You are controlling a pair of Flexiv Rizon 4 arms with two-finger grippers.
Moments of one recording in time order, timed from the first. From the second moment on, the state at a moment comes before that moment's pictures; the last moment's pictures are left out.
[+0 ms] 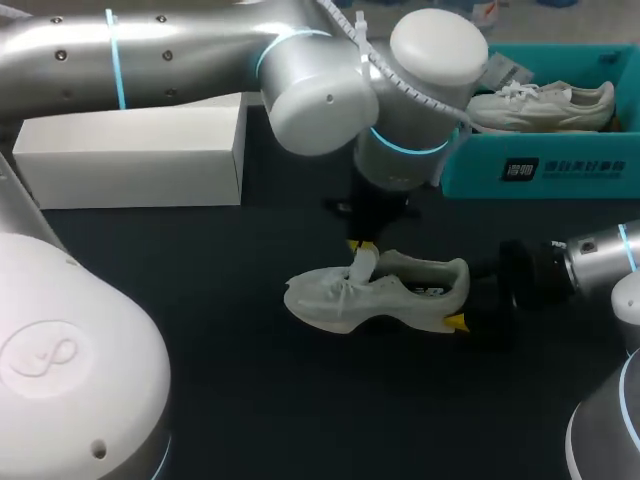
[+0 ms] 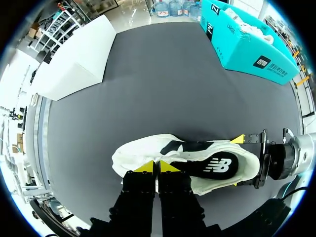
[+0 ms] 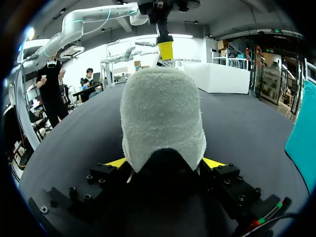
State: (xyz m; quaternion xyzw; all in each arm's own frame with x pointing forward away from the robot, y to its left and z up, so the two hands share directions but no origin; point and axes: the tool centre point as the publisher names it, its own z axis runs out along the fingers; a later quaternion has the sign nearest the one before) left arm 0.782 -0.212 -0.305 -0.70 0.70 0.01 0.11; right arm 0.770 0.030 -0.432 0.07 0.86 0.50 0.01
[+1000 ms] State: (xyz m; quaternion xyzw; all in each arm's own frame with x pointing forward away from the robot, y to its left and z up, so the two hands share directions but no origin) left arm 0.749 -0.233 -0.308 -0.70 0.72 0.03 0.03; right arm 0.769 0.030 -0.432 0.07 0.86 0.50 0.01
